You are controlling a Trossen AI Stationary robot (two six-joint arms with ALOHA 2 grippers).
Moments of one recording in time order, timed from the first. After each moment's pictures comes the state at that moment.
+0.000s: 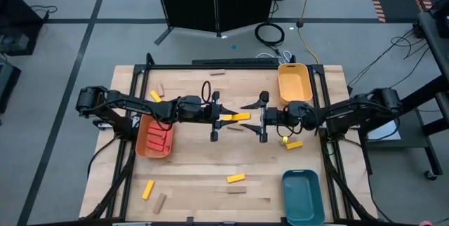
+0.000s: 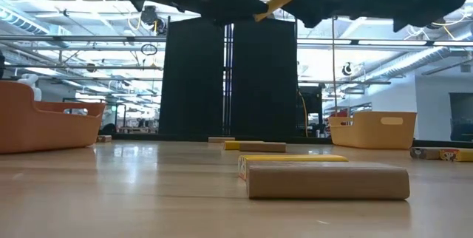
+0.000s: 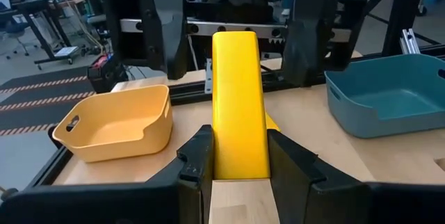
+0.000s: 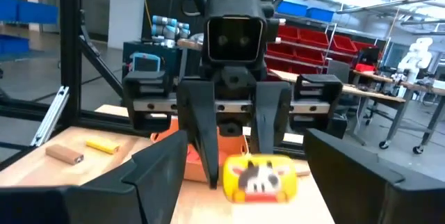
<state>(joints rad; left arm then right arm) 0.01 1.54 0.89 0.46 0.03 0.19 0.02 1.32 0.51 0.93 0.05 -0.17</state>
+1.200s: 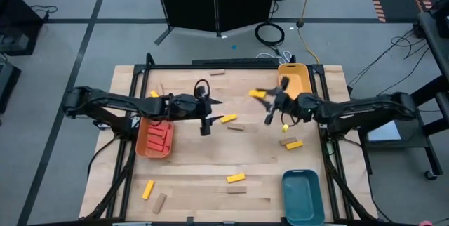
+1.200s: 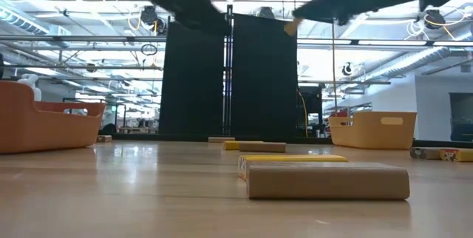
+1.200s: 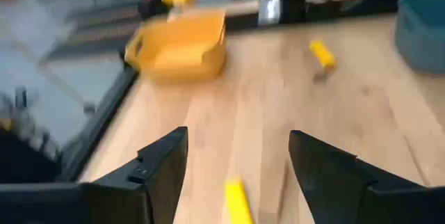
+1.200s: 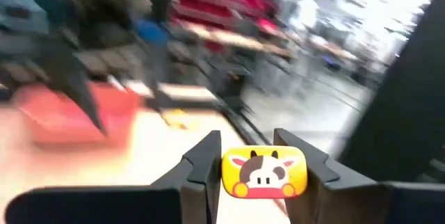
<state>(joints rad) 0.01 1.36 0.89 0.03 -0.21 0.15 -0.05 1.03 0.53 0.47 0.42 -0.22</state>
